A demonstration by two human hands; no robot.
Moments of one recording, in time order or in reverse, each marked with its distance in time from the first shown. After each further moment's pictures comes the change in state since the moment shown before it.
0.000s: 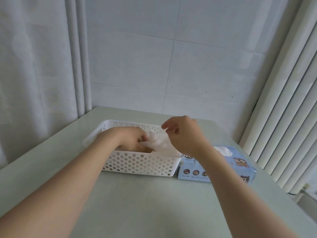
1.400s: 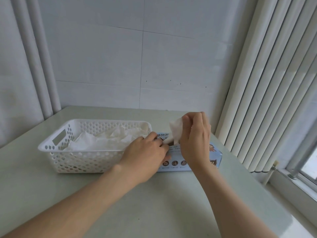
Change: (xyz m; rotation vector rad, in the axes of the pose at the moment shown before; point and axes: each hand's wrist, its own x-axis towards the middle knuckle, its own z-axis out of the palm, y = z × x) left_hand 0.013 0.119 0.094 0.629 0.676 0.446; right_hand -0.048 0.096 -0.011 0.032 0.778 -0.063
